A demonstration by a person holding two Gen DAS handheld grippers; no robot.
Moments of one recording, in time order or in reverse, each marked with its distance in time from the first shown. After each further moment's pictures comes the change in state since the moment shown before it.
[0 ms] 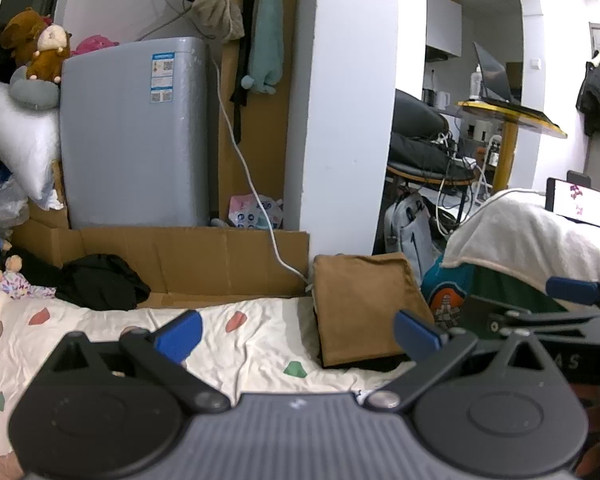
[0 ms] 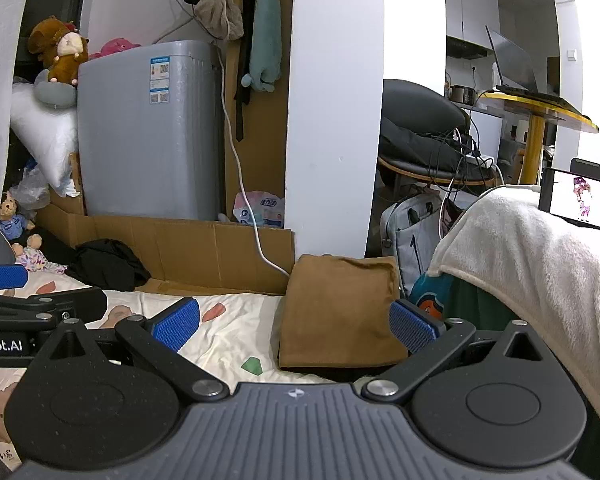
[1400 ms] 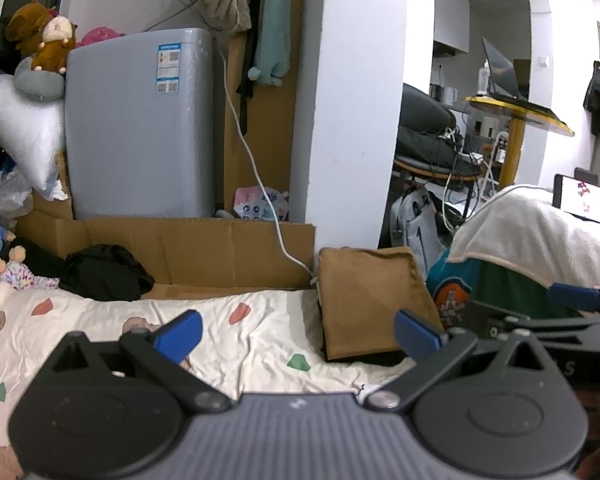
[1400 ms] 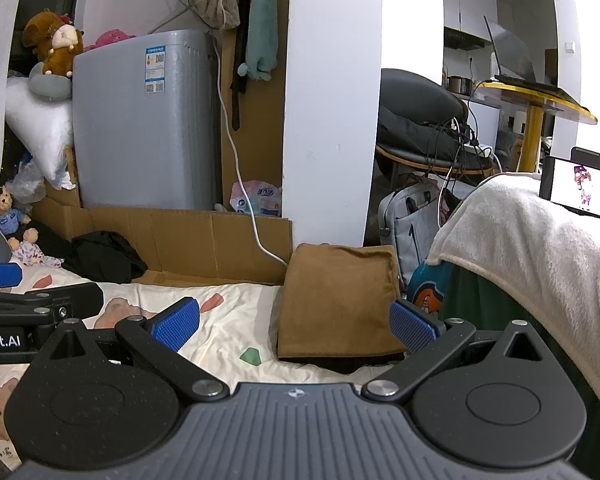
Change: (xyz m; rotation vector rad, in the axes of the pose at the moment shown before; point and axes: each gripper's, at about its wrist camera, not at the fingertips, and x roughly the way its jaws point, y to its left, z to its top) left arm 0.001 -0.009 -0.002 -0.015 0.020 0.013; right arm 0.005 0.001 -0.004 0.003 0.031 -0.005
